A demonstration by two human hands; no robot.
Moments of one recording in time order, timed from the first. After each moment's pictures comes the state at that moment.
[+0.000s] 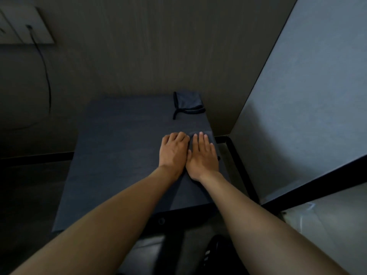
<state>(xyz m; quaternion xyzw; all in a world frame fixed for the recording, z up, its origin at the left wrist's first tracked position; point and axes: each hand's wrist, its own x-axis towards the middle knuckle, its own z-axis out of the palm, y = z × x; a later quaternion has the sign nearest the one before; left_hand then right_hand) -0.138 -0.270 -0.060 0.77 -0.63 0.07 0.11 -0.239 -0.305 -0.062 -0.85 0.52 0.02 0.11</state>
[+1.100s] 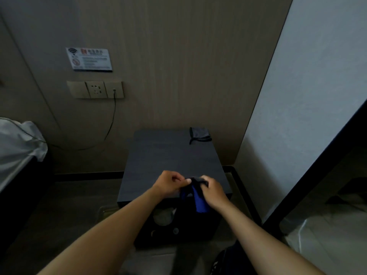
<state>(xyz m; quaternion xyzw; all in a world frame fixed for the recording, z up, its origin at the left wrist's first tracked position) -0.138 -0.075 0.030 0.70 -0.43 -0.38 0.42 -0.316 -0.141 0.041 -0.76 0.47 -0.15 0.42</state>
